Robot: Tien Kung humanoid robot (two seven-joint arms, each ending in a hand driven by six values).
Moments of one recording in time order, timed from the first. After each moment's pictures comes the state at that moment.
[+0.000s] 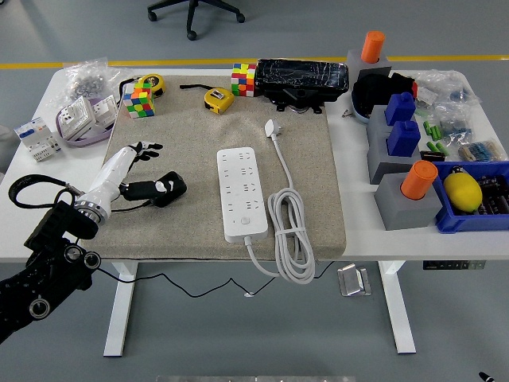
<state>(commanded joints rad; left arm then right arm) -0.42 0.32 -0.83 -1.10 1.61 0.35 0.08 0.01 -0.29 1.01 0.39 -0.72 -0.04 -0.07</state>
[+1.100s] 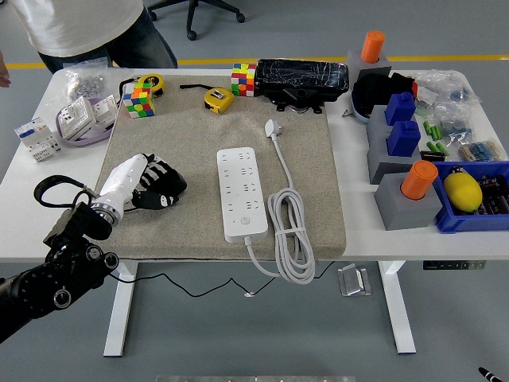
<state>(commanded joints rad) -0.51 0.28 -0.70 -0.96 1.53 0.43 0.07 0.01 -0.30 1.01 0.40 -0.72 -0.05 -0.07</state>
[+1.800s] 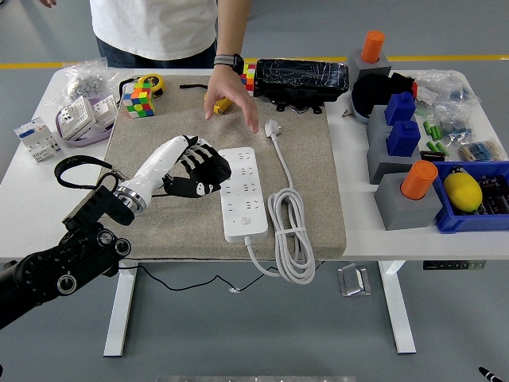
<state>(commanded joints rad) -0.63 0.29 -0.54 -1.02 1.39 0.36 -0.14 0.01 -0.30 1.00 0.40 -0.72 -0.05 -0.07</state>
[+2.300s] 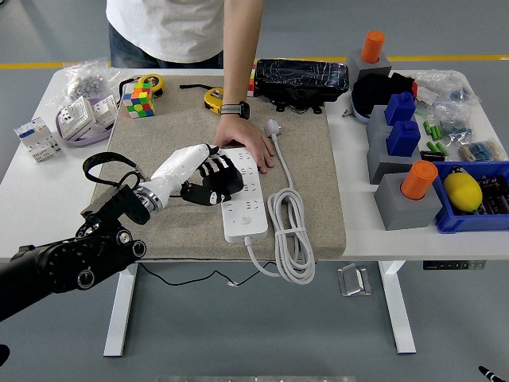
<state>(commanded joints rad) -0.72 0.25 -0.38 -0.91 1.41 0.40 -0.12 0.02 -0.30 0.99 0.41 -0.71 -0.05 -0.07</state>
